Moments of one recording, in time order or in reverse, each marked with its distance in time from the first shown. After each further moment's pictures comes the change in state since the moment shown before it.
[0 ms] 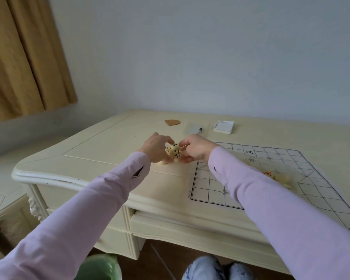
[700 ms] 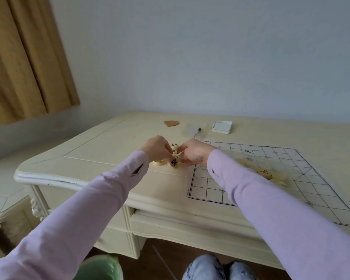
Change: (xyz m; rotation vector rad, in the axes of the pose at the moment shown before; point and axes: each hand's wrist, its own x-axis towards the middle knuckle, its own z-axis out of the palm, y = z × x) left_hand -0.003 0.007 -0.001 -0.201 -0.013 -0.065; right_hand -0.006 0.005 0.003 -0.031 0.003 0.056
